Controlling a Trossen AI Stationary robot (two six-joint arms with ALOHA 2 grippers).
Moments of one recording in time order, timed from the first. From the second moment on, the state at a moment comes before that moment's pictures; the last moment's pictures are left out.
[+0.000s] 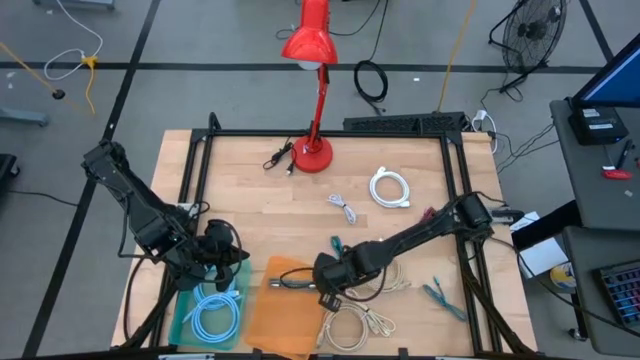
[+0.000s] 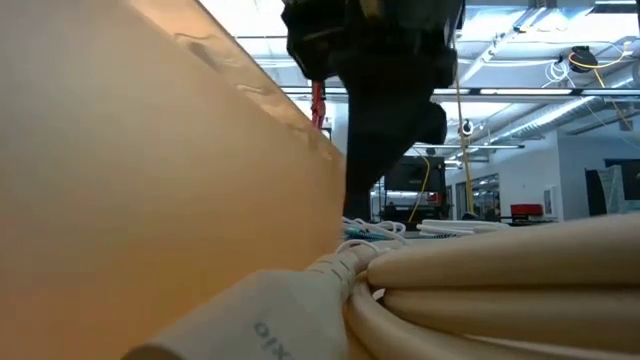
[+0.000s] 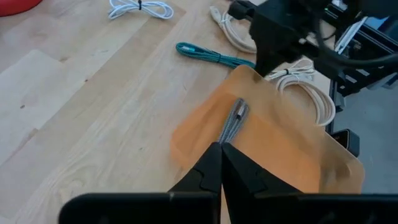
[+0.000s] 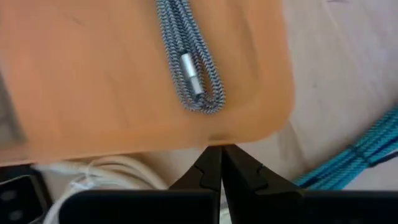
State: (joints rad) left arm -0.81 1.08 0.92 -0.78 -0.62 -1.16; right arm 0.37 2.05 1.56 -0.66 0.00 0.83
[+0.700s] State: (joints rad) left arm -0.83 1.08 0.92 -0.77 -0.64 -1.19; right arm 0.30 2.02 1.56 -0.58 0.09 0.77
